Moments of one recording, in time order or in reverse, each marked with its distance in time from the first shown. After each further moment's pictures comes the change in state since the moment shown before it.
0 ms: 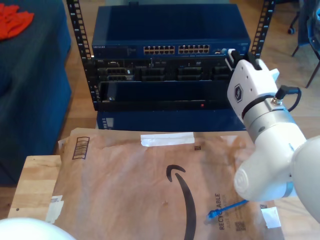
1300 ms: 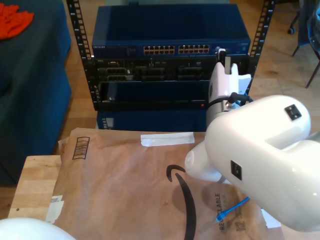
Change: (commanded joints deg) left arm 0.0 0.0 0.0 0.0 0.0 0.0; right arm 4.6 29.0 -25.5 13.5 -9.8 -9.3
